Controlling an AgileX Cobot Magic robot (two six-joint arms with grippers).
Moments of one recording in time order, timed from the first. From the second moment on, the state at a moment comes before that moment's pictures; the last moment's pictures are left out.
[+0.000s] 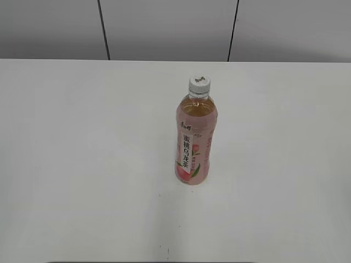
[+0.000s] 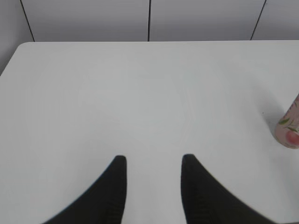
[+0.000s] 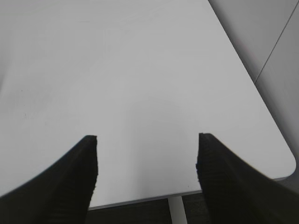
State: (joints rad) left arm -0.07 -0.01 -0.56 0.01 1.03 -0.05; right arm -0.03 0.00 -0.51 -0.05 1.10 -0.02
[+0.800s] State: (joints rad) left arm -0.07 -0.01 -0.56 0.01 1.03 -0.05; right arm -0.03 0.00 -0.51 -0.05 1.10 -0.02
